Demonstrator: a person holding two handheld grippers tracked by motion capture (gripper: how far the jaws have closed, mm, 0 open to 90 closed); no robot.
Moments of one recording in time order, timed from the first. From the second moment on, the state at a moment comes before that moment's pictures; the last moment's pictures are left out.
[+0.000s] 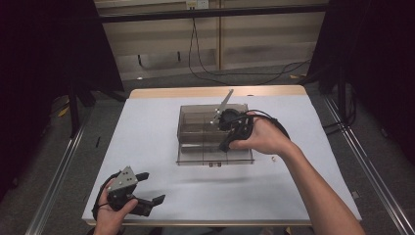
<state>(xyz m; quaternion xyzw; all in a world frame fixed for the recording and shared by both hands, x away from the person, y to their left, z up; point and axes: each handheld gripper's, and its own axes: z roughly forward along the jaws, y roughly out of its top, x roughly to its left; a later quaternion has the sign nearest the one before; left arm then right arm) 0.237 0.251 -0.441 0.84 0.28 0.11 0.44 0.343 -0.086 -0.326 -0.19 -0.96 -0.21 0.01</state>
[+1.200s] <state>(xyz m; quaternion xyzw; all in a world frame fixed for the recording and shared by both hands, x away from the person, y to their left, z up) 0.237 0.251 -0.442 0.84 0.28 0.11 0.44 0.367 -0.045 -0.370 -0.18 -0.98 -0.11 0.02</state>
